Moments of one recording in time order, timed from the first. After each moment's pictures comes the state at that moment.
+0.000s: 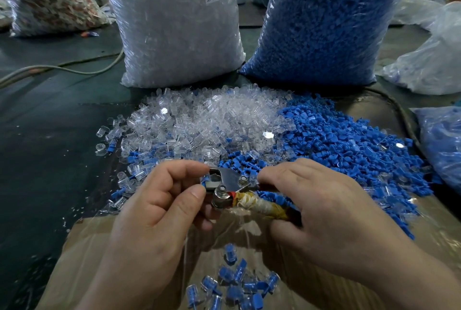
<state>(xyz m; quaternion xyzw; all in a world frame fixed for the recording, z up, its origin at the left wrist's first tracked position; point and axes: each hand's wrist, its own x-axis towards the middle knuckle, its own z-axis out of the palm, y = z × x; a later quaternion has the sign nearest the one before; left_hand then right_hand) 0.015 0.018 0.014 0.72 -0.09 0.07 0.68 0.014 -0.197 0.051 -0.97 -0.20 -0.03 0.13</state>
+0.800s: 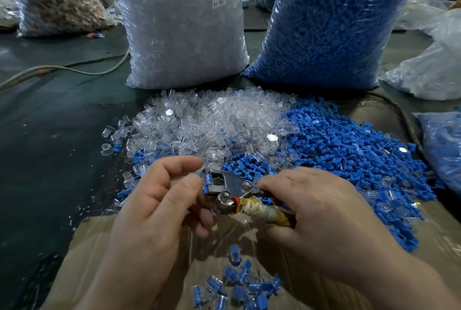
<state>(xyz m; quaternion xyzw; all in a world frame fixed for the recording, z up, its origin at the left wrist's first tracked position) 0.013 0.022 0.022 0.68 -0.03 0.02 0.73 0.013 -0.184 0.051 -0.98 -0.19 -0.04 0.11</state>
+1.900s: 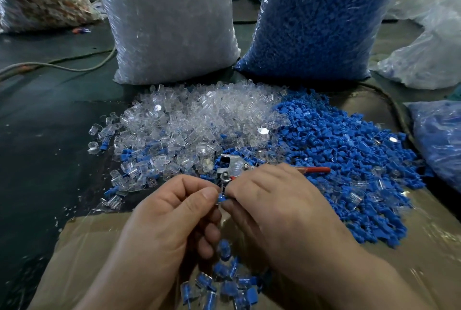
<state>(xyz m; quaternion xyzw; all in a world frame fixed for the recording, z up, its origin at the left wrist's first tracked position) 0.015 0.002 0.014 0.61 0.04 -0.11 0.78 0.015 -0.164 0.032 -0.93 -0.27 -0.17 0.16</state>
